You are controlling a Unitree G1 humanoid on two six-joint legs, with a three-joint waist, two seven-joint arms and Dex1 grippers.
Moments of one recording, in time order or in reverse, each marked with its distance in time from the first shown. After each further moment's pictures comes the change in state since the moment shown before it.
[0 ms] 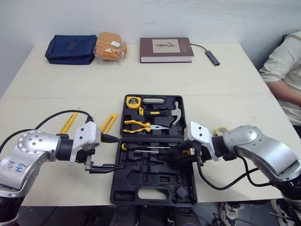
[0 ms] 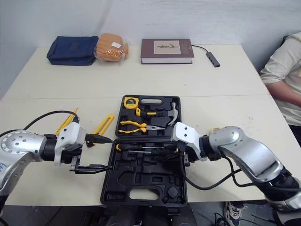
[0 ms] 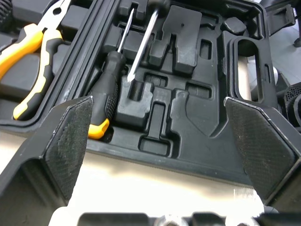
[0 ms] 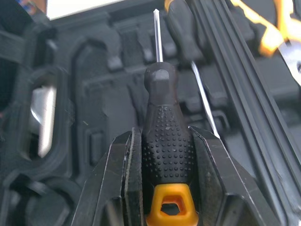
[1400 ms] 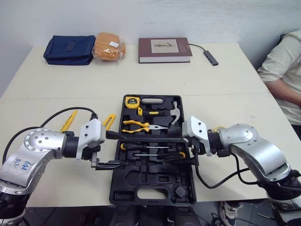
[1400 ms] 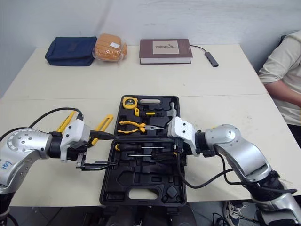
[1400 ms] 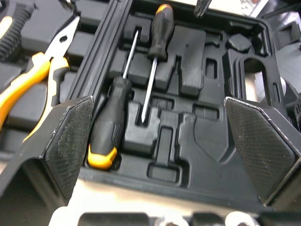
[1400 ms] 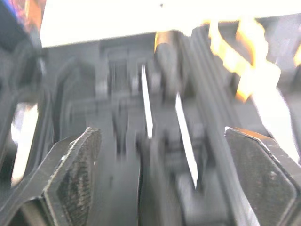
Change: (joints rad) left arm -0.055 -0.044 -0.043 0.004 -0.002 0.001 0.036; right arm 0.067 0.239 -0.123 0.048 -0.026 -0.162 0.037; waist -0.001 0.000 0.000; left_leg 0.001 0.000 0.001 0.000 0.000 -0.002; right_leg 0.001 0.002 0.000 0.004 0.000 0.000
